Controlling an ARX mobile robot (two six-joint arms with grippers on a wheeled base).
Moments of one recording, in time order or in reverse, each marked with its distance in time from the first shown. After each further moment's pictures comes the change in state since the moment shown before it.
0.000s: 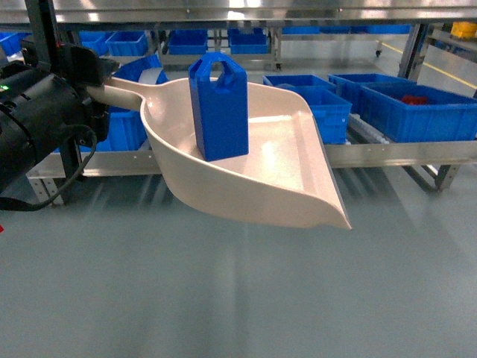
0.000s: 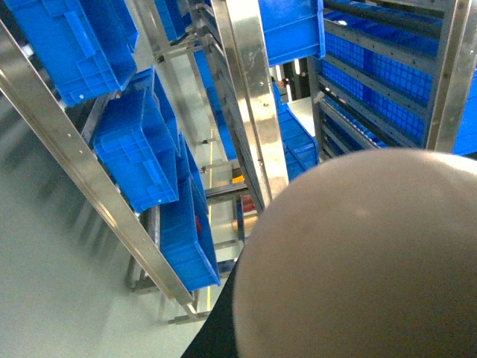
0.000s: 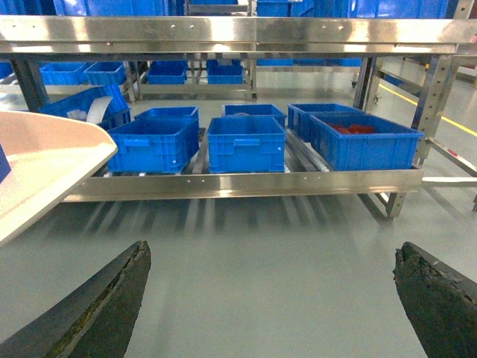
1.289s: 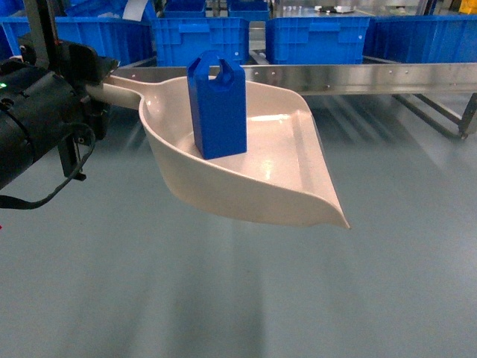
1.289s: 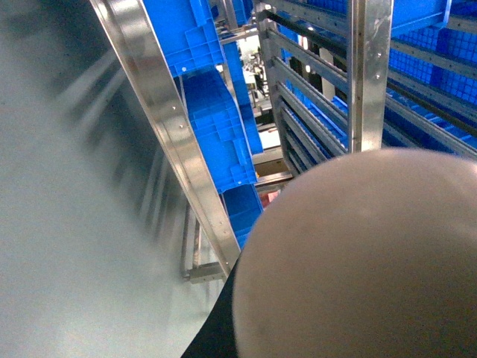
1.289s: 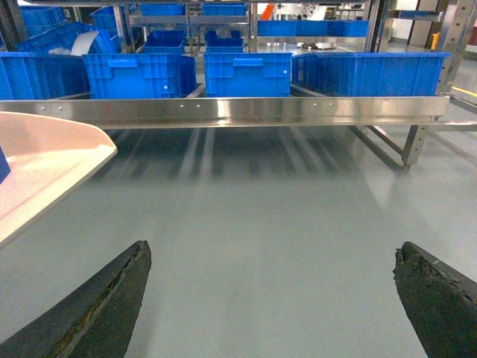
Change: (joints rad) left arm 0.000 0.000 -0.001 -0.003 0.000 0.000; right arm 0.000 0.000 0.000 0.000 0.001 0.000
